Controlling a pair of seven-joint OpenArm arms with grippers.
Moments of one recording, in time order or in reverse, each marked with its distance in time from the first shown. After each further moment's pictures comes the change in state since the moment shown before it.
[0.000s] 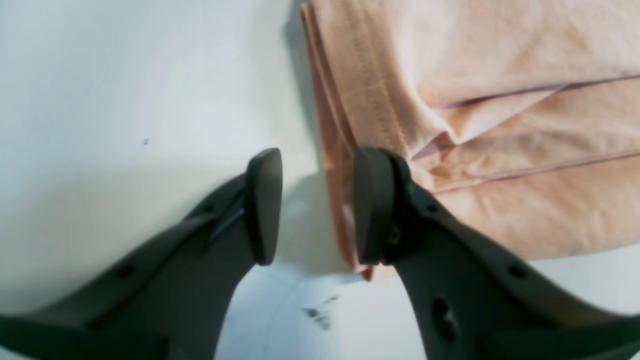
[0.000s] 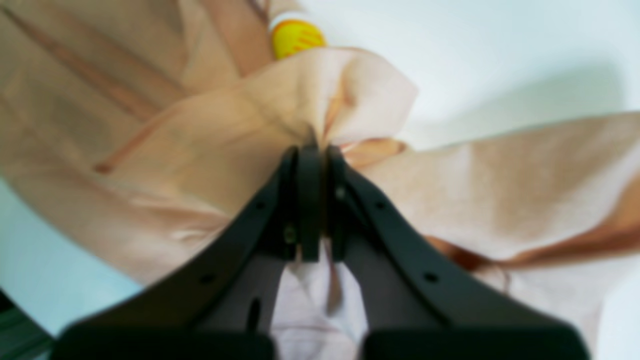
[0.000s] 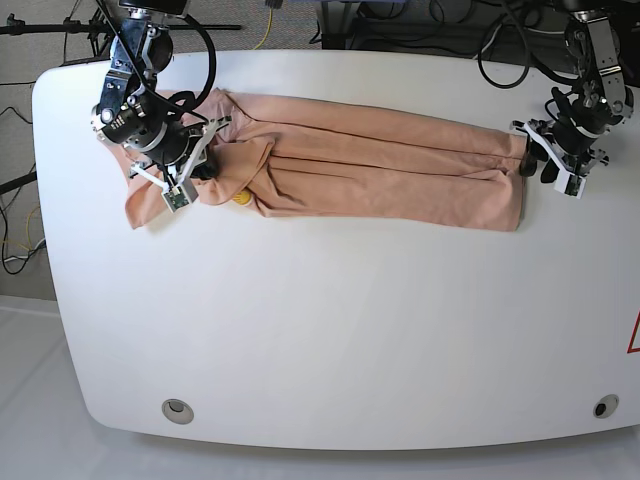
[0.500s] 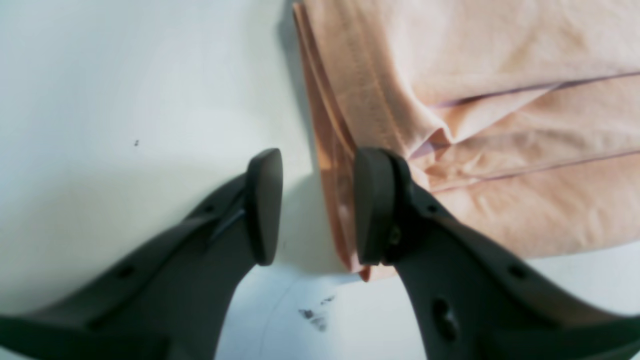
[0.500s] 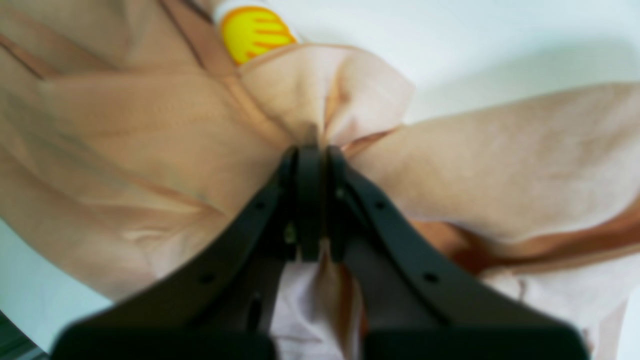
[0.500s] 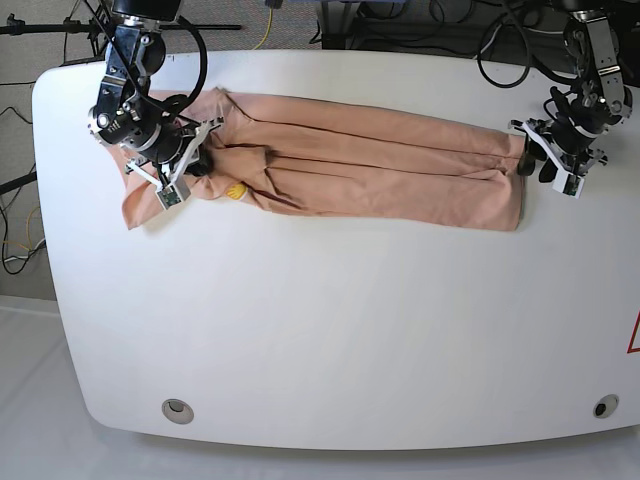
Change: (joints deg) left arm 0.0 0.1 0.3 0.0 0.1 0.0 0.0; right arm 1.3 2.0 0.5 -7.3 -0.4 0.0 2.8
